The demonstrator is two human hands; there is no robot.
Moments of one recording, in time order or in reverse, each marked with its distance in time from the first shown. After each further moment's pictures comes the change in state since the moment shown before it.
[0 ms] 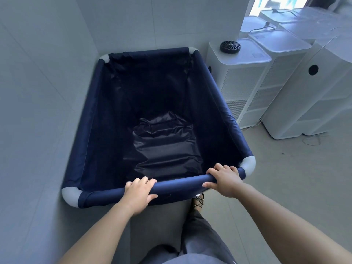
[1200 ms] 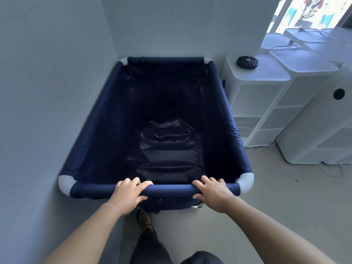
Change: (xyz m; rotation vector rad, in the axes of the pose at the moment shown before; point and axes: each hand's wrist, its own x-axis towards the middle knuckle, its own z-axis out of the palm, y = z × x) left_hand 0.009 0.008 -0.015 0.054 0.043 -0.110; right_hand 0.031 0.002 -0.006 -0.247 0.061 -0.297
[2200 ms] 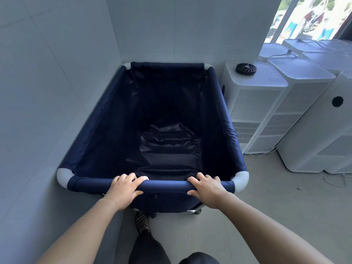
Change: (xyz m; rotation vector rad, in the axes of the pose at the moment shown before) left_hand -0.001 0.005 0.003 0.005 0.094 -0.041; right_hand 0.001 -0.005 -0.010 0.028 -0.019 0.037
